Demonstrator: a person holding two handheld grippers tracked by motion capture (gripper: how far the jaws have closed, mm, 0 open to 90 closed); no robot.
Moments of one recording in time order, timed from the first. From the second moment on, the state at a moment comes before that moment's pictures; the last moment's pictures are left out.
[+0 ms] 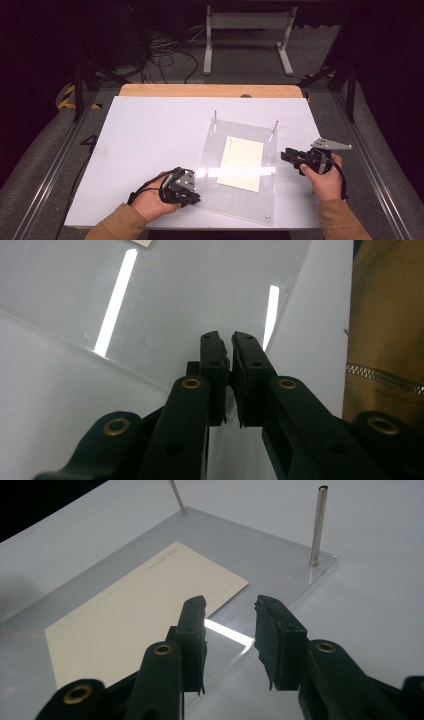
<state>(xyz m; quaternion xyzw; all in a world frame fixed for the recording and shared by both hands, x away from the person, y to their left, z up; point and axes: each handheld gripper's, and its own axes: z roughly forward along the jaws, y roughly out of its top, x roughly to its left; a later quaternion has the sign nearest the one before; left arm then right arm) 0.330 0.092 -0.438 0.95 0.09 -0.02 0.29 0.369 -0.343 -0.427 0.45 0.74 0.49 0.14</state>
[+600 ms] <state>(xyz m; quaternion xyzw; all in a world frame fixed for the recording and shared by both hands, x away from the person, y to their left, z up) 0.343 0.149 -0.441 0.88 0.22 0.00 0.42 0.473 -0.328 -0.434 0.49 0.73 0.42 0.22</state>
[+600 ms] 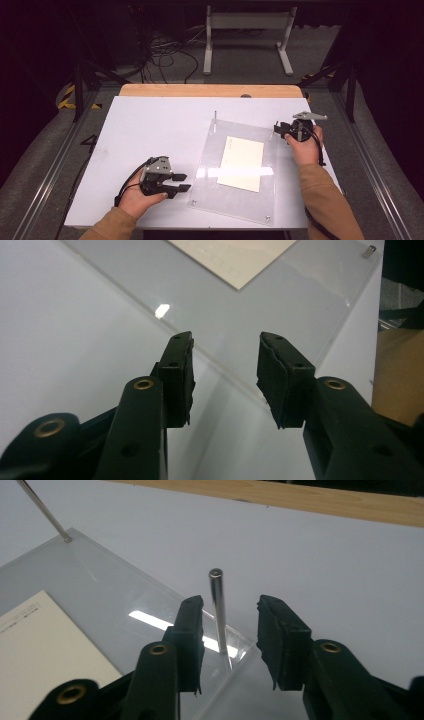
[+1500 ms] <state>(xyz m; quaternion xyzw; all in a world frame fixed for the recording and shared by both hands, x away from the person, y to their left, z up) 0.330 0.179 -0.456 0.87 0.27 0.01 0.42 0.517 -0.244 -0.413 0.37 0.80 0.40 0.24</state>
